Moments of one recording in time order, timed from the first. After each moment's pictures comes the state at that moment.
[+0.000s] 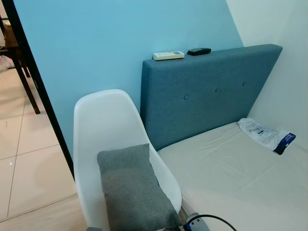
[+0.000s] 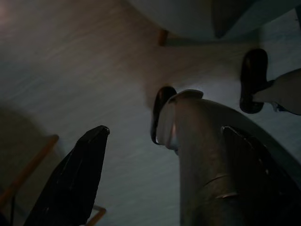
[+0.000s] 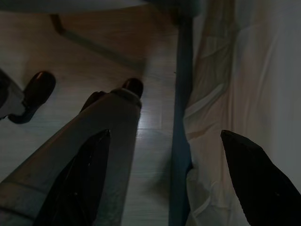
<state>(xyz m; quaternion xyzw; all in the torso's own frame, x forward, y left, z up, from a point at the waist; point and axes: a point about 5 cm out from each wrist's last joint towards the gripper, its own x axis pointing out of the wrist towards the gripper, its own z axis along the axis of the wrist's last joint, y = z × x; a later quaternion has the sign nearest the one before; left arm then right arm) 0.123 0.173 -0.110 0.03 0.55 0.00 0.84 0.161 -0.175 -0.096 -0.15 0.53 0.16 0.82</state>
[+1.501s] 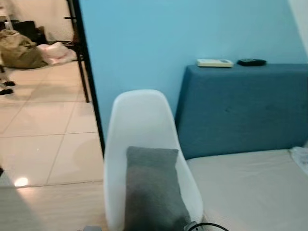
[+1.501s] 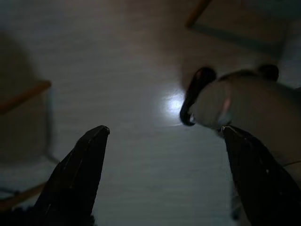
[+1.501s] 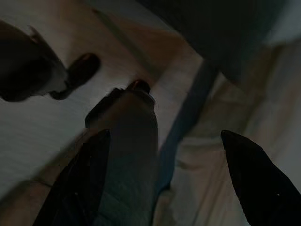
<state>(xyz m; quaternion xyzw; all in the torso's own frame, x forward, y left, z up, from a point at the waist) 0.131 0.175 -0.107 0.05 0.55 -0.01 0.84 0.144 -0.177 -0.101 -0.14 0.55 0.18 0.80</state>
